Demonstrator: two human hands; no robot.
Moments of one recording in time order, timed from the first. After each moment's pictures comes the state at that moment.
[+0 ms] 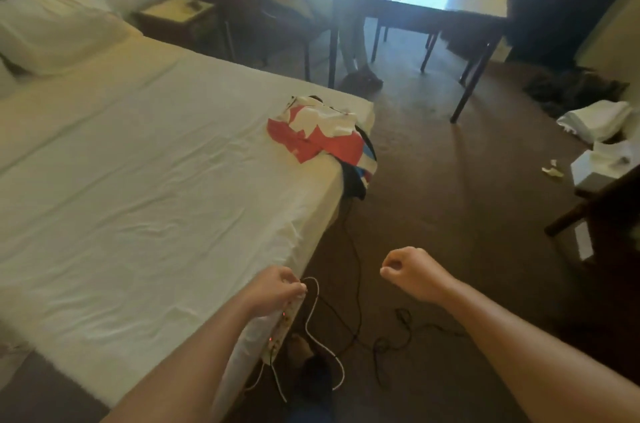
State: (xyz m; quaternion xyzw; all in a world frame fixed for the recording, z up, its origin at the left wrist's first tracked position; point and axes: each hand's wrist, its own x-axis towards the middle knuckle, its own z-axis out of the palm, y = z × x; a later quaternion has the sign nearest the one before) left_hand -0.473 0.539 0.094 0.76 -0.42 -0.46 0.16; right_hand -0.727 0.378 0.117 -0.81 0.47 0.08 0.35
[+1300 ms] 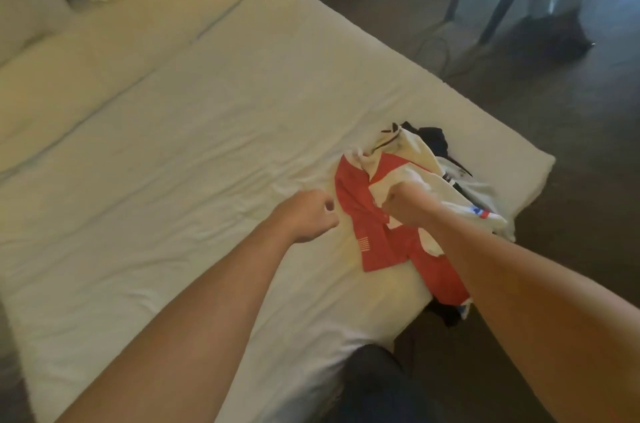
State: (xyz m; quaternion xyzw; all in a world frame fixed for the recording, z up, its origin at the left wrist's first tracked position) left_hand -0.045 -0.033 0.047 0.86 -0.32 -0.39 0.05; right_hand -0.157 -0.226 -0.036 -0.85 0.33 0.28 0.31
